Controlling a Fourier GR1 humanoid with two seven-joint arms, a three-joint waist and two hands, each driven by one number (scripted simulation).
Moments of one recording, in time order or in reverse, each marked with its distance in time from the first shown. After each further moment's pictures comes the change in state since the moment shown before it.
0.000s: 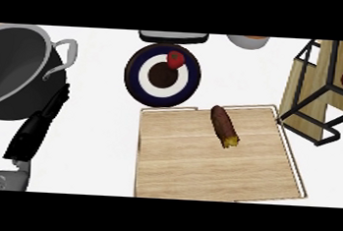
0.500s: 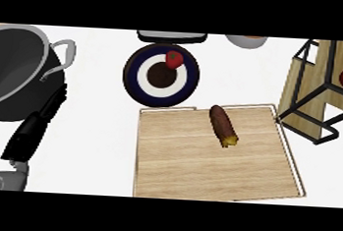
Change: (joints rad) left arm 0.004 0.002 0.012 0.003 -0.004 -0.005 -0.007; right arm 0.343 0.050 -0.305 -0.537 -0.372 0.305 0.045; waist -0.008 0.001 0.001
